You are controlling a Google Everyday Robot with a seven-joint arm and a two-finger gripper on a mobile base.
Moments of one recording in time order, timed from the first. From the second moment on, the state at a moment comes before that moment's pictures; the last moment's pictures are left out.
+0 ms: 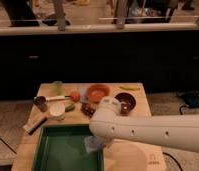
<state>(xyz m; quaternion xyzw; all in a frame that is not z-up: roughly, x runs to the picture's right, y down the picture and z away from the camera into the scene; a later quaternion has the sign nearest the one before) 0.009 0.240 0.666 -0.26 -0.13 -0.39 0.88</state>
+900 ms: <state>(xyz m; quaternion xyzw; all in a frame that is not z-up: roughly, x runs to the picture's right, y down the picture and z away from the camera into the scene) -0.033 0.261 0.678 -0.27 -0.15 -0.41 0.86</state>
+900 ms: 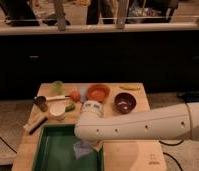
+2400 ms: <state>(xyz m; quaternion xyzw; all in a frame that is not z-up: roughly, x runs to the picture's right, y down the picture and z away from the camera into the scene) -0.047 0.257 0.711 -0.28 -0.17 -0.41 0.85</state>
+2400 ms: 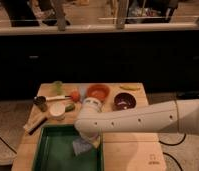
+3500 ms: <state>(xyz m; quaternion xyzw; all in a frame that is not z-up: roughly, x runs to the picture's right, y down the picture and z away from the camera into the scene) -0.064 0.288 0.749 -0.29 -0.18 -0.41 0.84</state>
